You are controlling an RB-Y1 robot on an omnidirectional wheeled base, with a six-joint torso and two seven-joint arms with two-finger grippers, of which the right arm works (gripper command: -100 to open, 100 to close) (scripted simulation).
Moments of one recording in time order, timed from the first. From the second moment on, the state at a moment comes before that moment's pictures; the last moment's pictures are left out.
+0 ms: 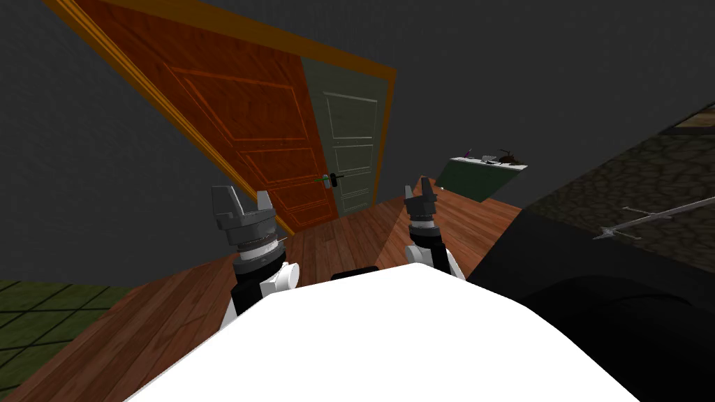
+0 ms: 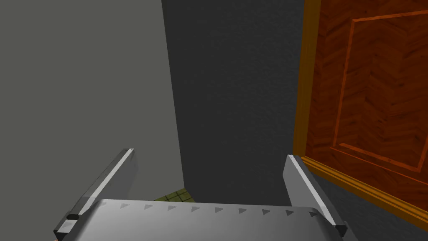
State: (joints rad) arm 0.50 -0.04 -0.02 -2.34 0.06 -0.48 -0.14
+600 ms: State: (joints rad) arm 0.43 -0.07 -0.04 -2.22 0.08 -0.46 -0.17
